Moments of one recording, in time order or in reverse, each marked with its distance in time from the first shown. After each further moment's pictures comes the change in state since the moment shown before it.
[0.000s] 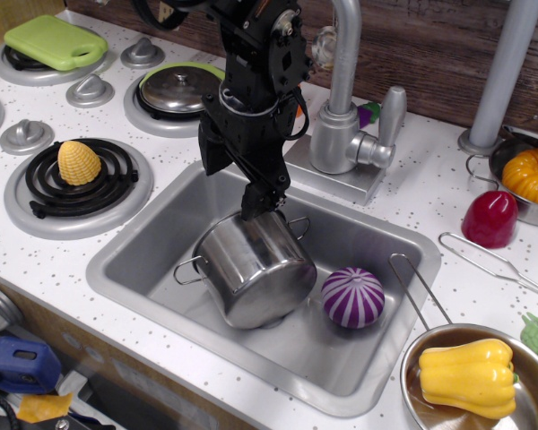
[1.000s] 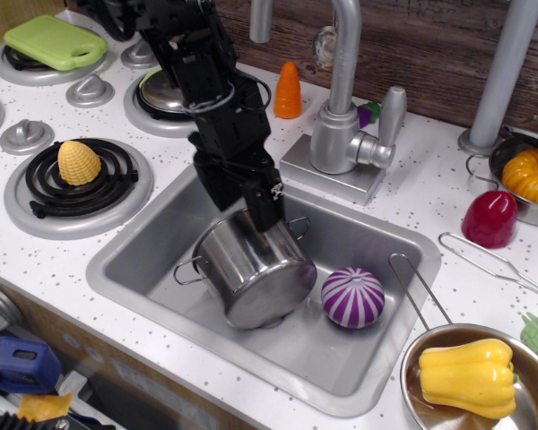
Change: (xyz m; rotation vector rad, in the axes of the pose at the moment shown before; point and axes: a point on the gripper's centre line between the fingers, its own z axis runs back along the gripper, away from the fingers) arm -0.005 -0.008 -0.019 -0.502 -0.052 0.146
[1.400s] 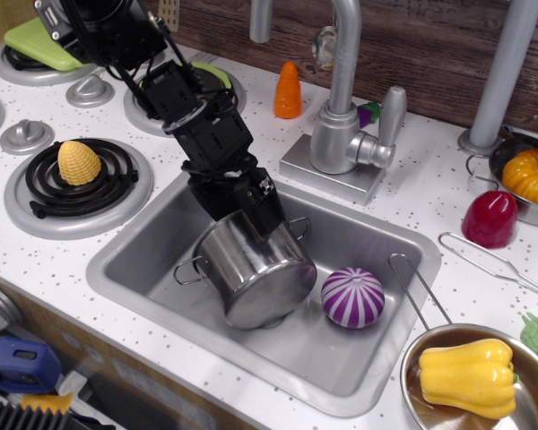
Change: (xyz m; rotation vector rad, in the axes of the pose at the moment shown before) arm -0.002 -0.002 -0.015 -0.271 -0.047 0.090
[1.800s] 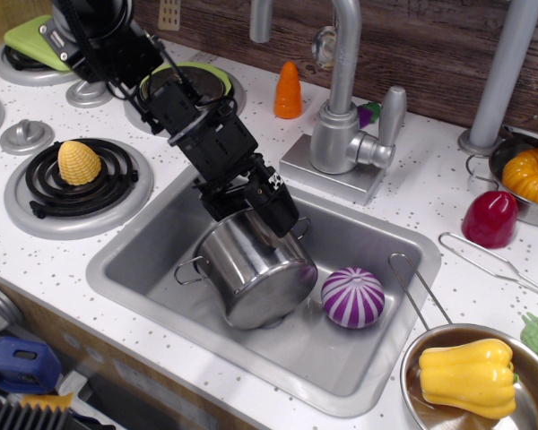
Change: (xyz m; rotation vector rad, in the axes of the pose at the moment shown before) arm 0.000 -0.006 -0.007 -0.190 -0.020 0.129
